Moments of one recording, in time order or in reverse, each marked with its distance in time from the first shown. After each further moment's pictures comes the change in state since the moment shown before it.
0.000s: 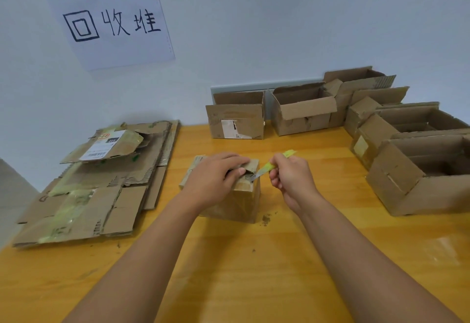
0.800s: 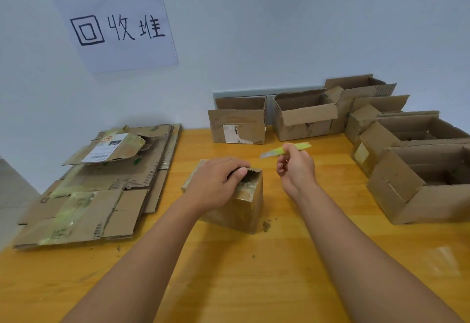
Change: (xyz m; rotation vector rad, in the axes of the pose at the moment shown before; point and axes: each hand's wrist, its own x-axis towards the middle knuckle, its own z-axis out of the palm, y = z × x) left_hand 0.004 0.000 -0.001 -0.045 -0.005 -0.001; right_hand 0.041 -0.007 0.003 0.356 0.118 0.052
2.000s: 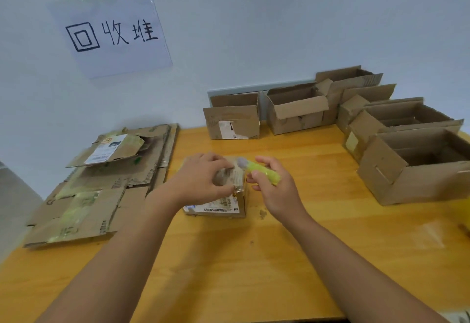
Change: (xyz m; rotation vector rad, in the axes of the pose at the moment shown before) left_hand -0.022 0.013 -0.041 0.260 -0.312 -0.062; right_hand -0.088 0.030 -0.030 -0.503 -0.390 -0.422
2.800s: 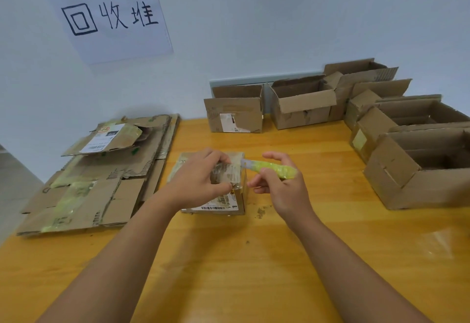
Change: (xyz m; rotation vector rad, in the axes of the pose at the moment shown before) left_hand 0.004 -0.005 0.026 -0.278 0.168 -0.003; right_hand 0.004 -0.003 -0.013 0.155 -0.010 0.027
